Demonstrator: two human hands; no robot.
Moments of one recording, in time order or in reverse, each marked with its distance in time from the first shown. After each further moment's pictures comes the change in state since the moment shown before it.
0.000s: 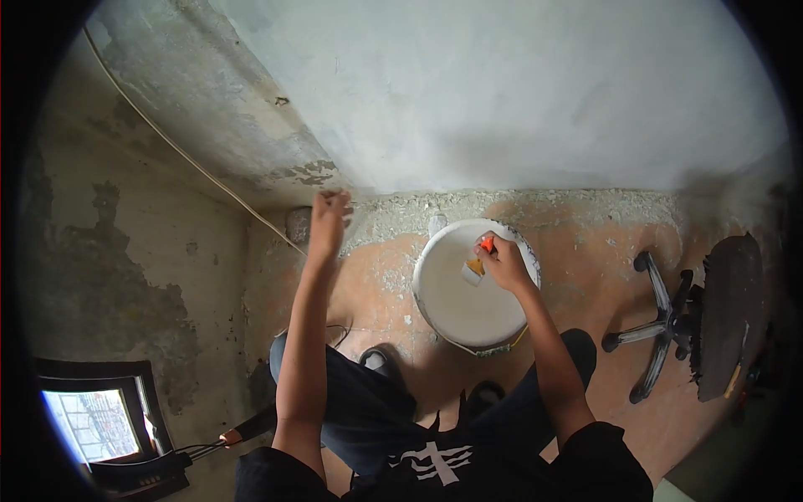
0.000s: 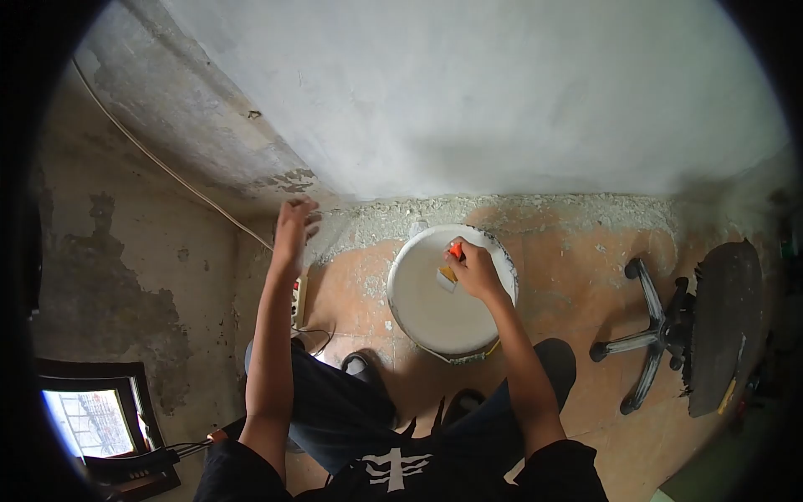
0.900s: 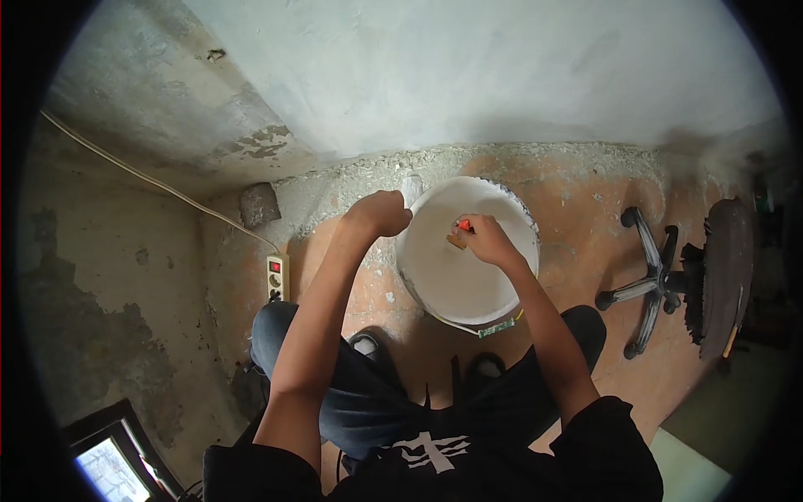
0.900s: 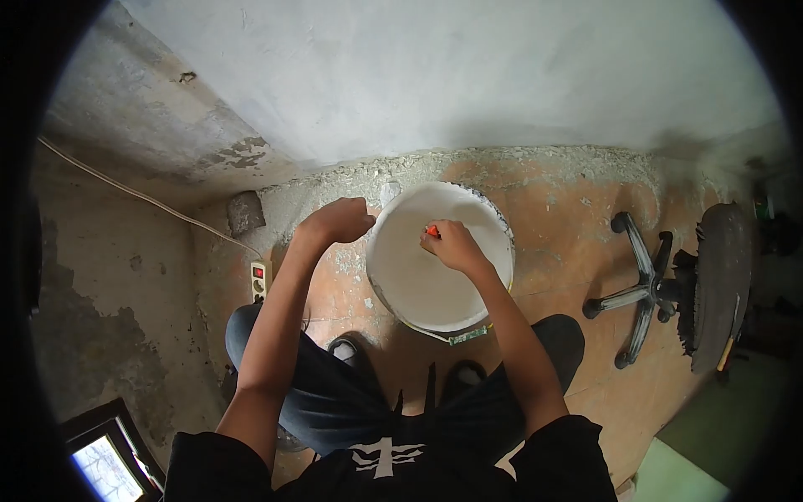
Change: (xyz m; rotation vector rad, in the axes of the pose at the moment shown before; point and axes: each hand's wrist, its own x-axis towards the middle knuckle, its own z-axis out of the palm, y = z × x) left_hand 0.032 -0.075 0.081 1.170 -0.897 0.121; right_hand 0.007 0.027 0.041 -0.143 -0.150 0.188
